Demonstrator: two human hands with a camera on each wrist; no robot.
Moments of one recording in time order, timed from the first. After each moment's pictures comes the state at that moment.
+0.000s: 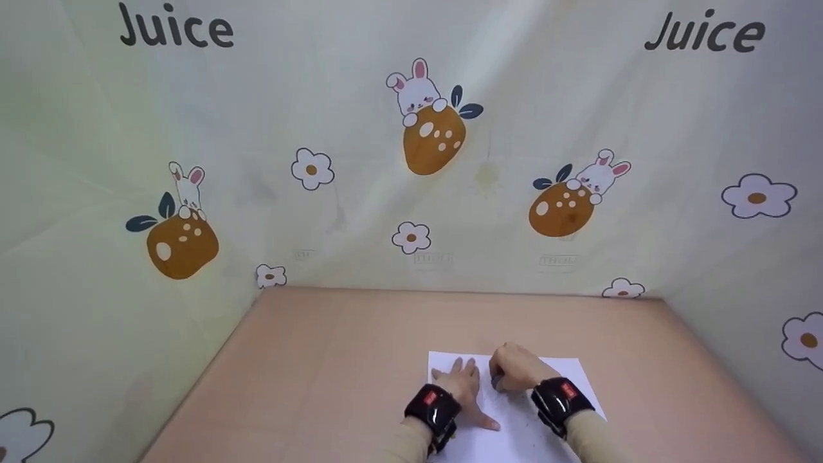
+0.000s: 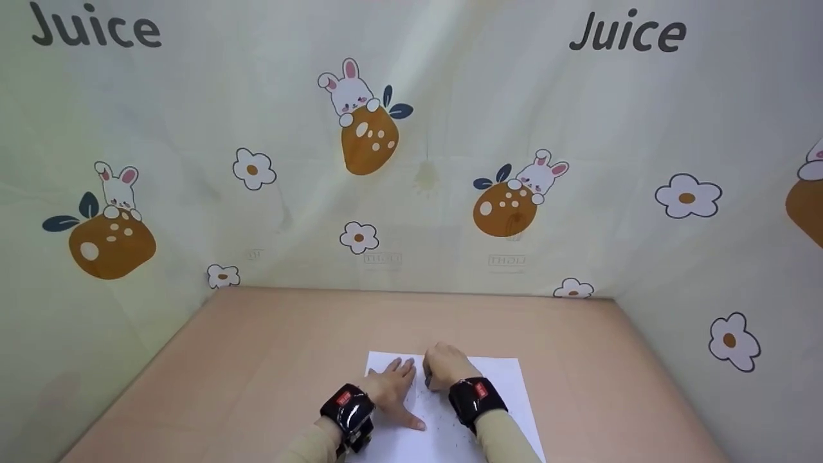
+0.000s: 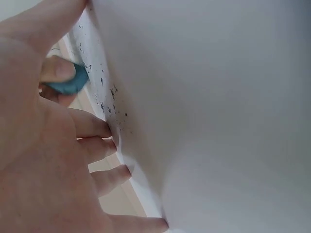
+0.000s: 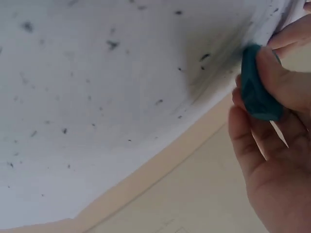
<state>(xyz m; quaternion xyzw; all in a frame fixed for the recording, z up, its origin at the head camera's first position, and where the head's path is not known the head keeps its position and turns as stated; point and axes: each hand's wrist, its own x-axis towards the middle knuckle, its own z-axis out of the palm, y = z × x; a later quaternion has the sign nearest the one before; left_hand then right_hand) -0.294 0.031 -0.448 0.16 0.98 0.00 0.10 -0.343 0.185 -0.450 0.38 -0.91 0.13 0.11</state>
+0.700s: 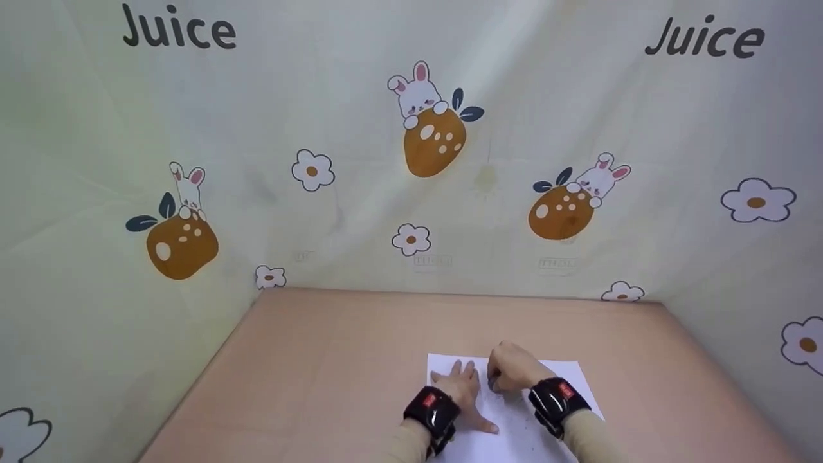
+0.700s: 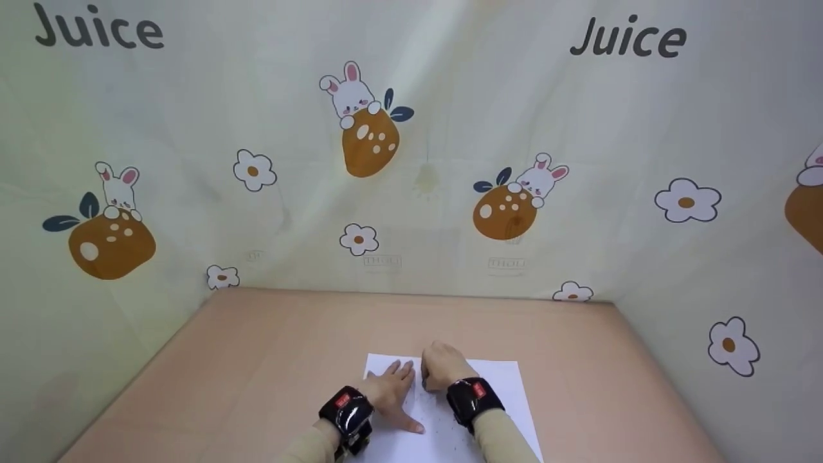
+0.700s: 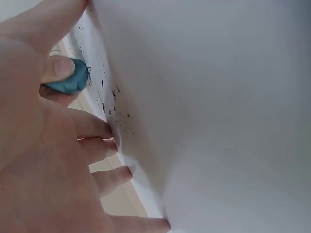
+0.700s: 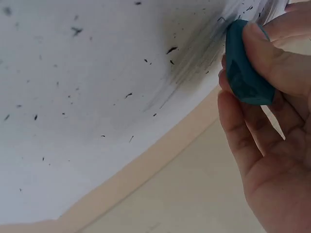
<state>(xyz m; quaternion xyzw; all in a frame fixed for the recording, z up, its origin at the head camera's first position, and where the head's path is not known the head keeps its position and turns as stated) -0.293 0.032 -0.446 0.16 0.98 0.00 0.12 -0.346 0.184 -0.445 0.37 -0.91 0.13 0.07</state>
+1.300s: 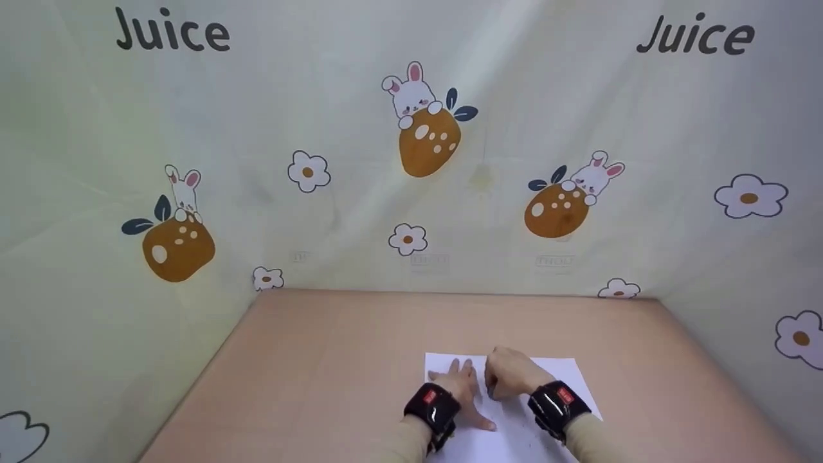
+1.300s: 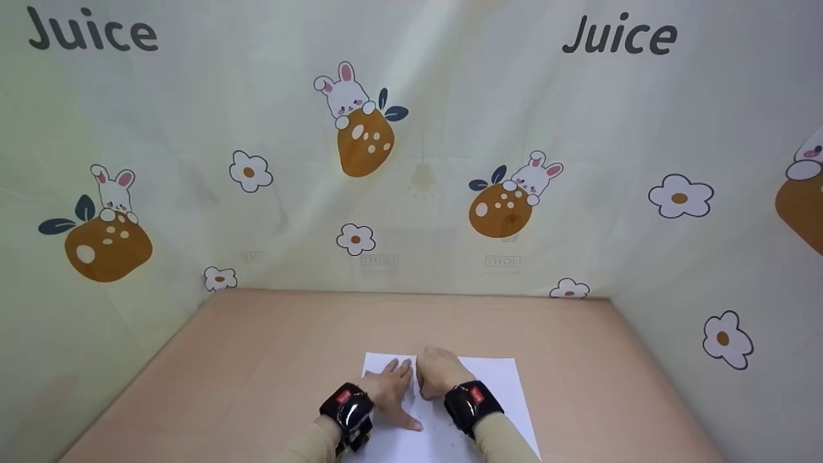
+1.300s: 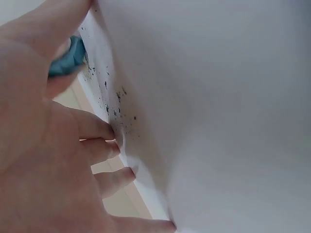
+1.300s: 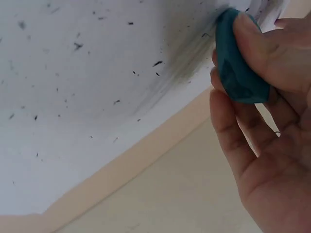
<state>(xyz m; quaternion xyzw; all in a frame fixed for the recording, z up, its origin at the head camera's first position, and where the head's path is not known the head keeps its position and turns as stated) -0.289 0.031 -0.441 0.16 0.98 0.02 0.11 -0.333 0.180 -0.445 0.39 -0.91 0.07 0.11</state>
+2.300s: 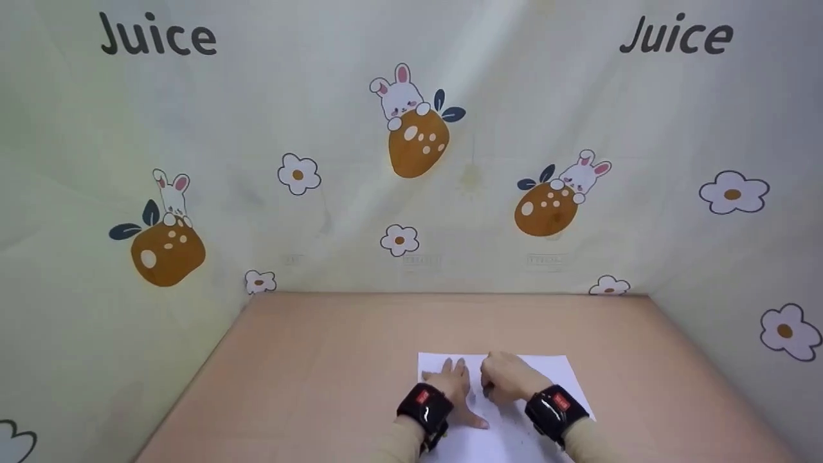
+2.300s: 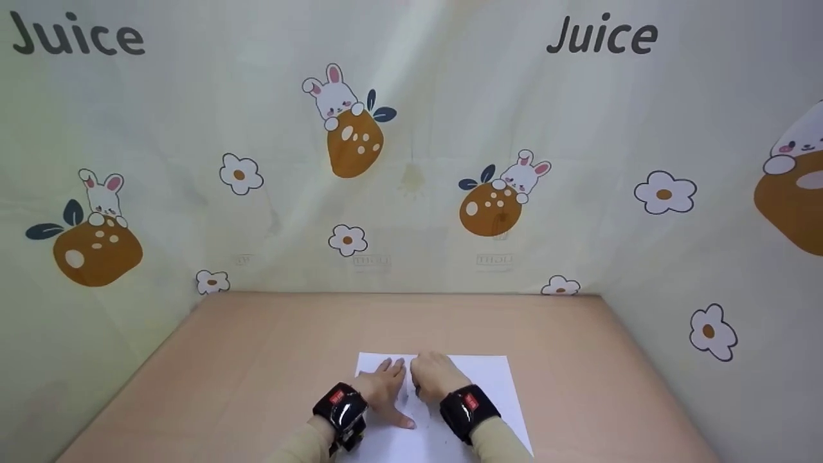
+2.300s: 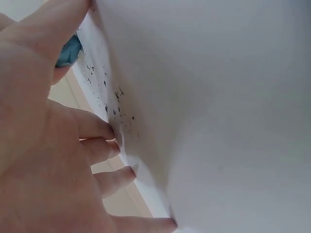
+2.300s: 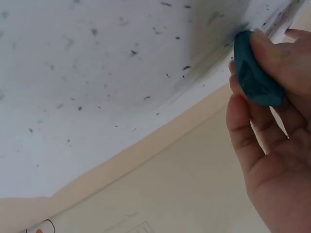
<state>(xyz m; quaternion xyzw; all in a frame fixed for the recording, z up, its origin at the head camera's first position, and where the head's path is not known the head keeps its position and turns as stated) -0.285 0.033 -0.443 0.17 0.98 -0.01 0.07 -0.325 0.186 -0.447 0.44 -0.89 0.04 0.14</state>
